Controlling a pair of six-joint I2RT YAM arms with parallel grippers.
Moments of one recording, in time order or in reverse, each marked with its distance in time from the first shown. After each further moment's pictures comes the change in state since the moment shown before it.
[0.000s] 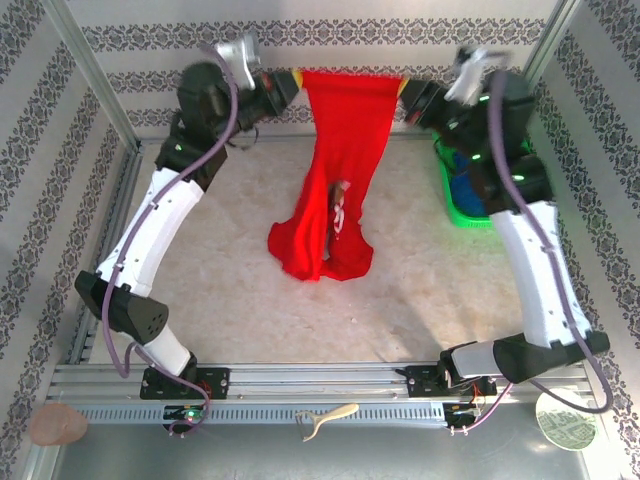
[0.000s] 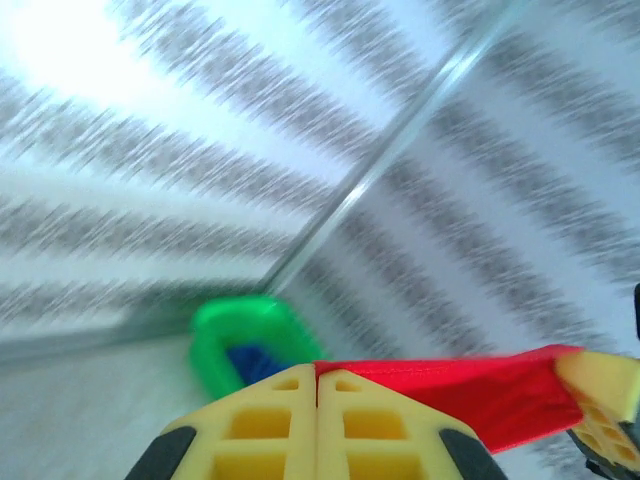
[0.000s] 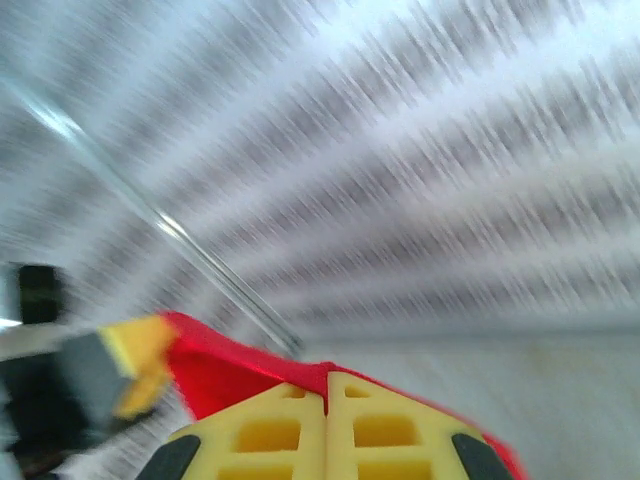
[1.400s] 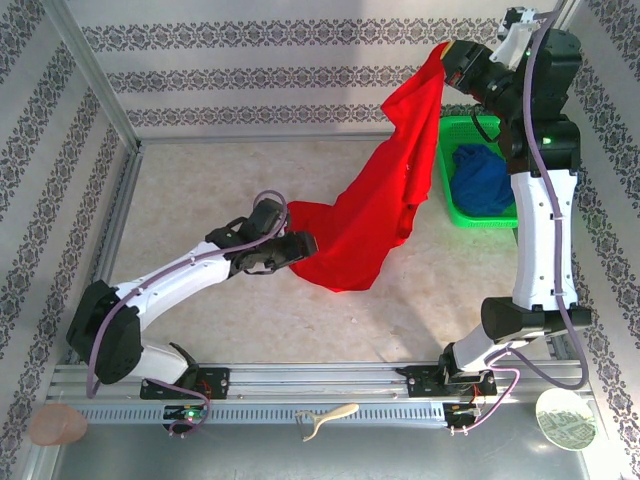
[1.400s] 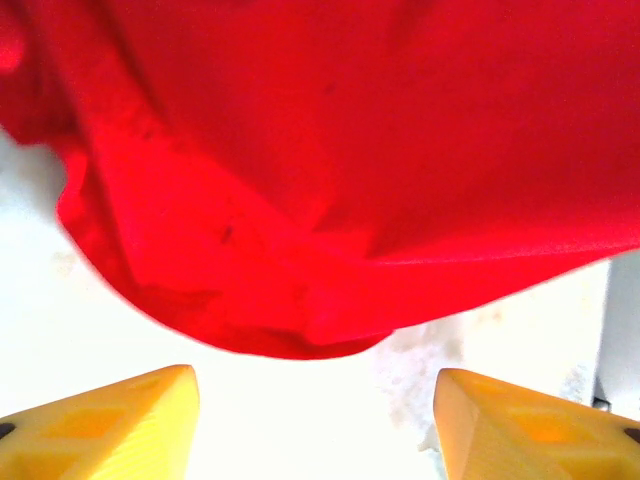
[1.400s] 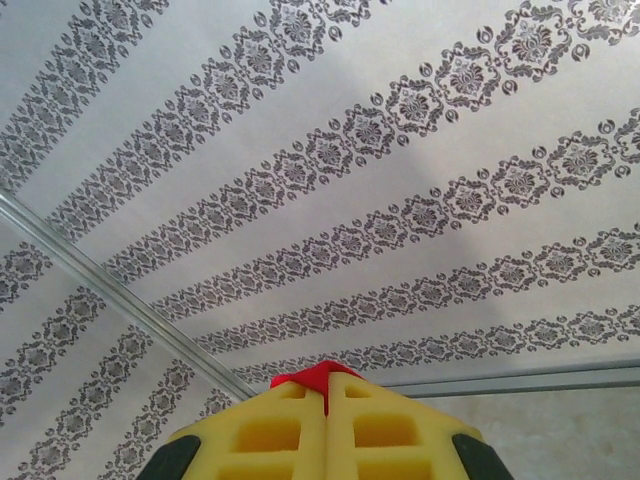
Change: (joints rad) left arm -0.280 -0.248 -1.013 -0.266 -0.266 -0.286; right arm -0.243 0.206 0.235 -0.134 -0.111 -0.005
